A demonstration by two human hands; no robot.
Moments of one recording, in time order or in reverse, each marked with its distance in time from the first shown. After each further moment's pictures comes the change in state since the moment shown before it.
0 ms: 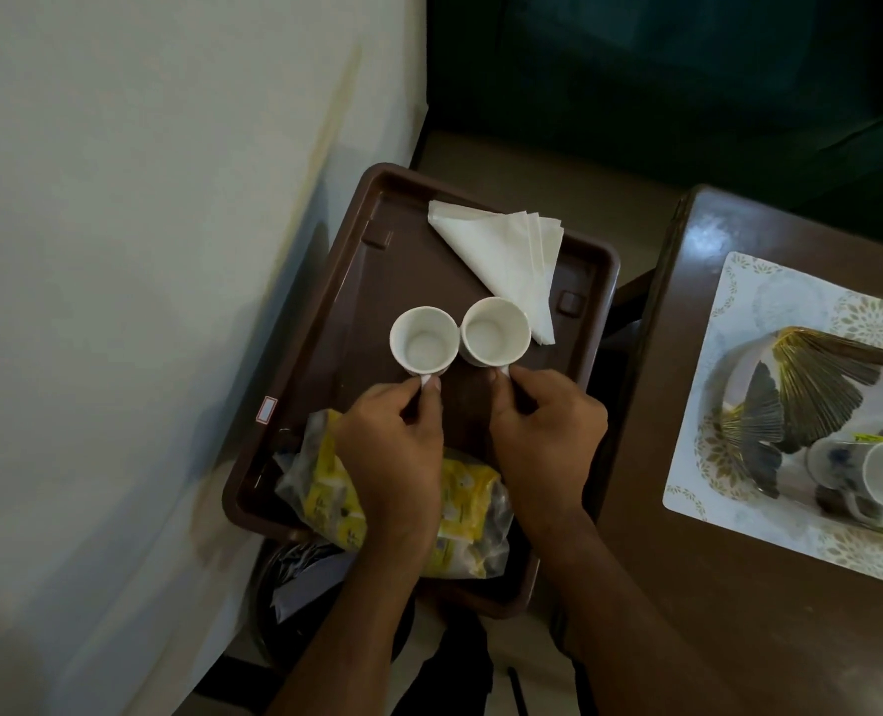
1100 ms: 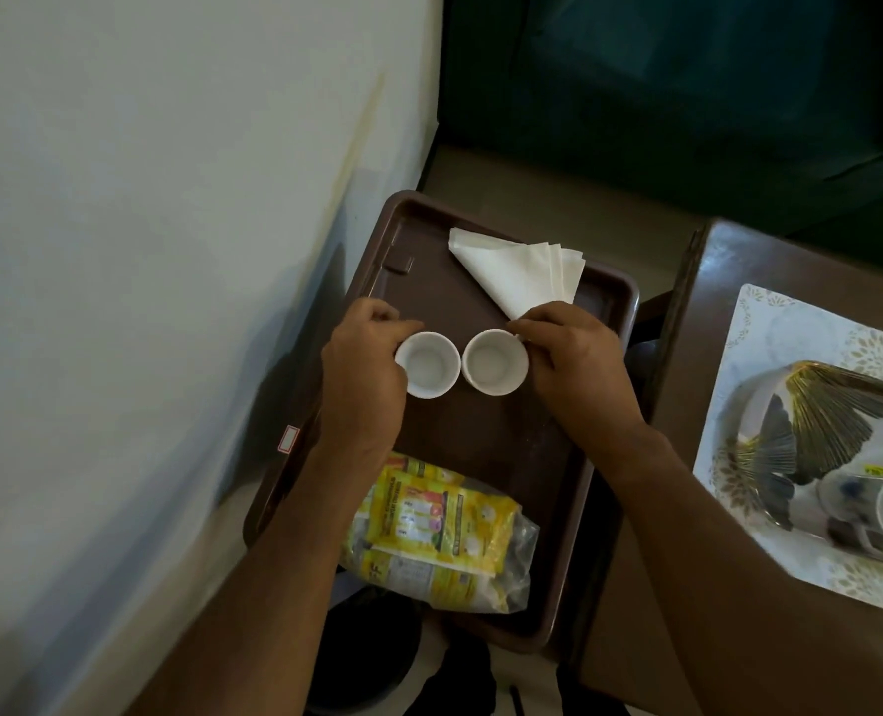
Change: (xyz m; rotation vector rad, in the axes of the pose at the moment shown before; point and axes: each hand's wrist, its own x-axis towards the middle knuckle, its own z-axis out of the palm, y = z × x) left_hand 0.107 -0.008 -0.008 0.317 -0.264 0.315; right_hand 0.096 0.004 0.003 -0.246 -0.451 -0.424
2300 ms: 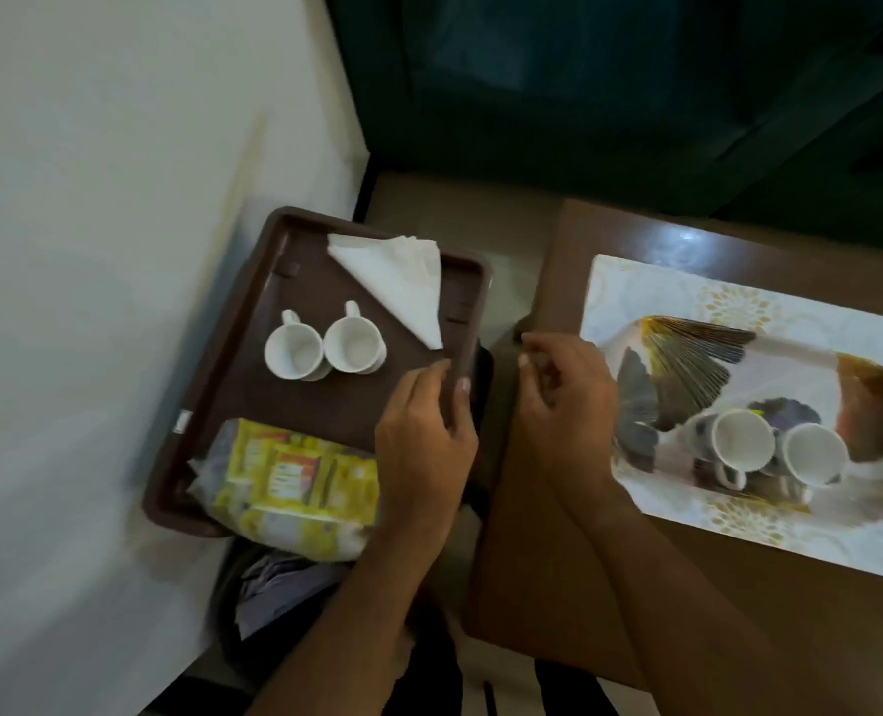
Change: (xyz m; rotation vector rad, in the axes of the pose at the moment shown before) left_hand -0.120 0.162 0.082 -0.140 0.146 0.033; right_hand -0.120 0.075 -0.056 0.265 0.413 0.279
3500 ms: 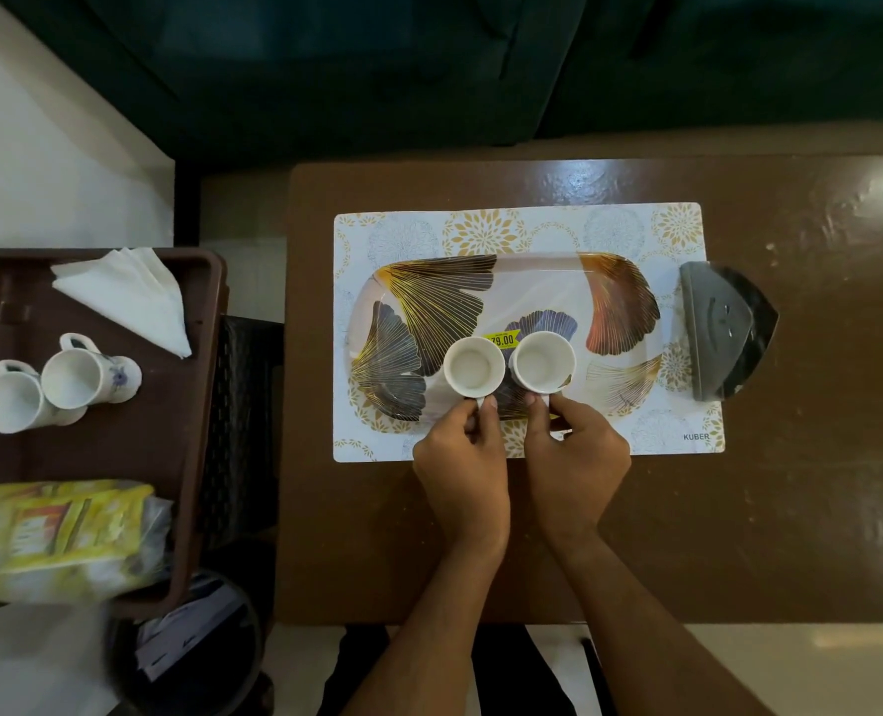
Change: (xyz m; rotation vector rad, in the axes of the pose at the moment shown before) left_hand -0.154 0.166 0.201 -0.146 -0.091 -0.245; right_hand -0.085 0.189 -0.158 -0.121 0.375 0.598
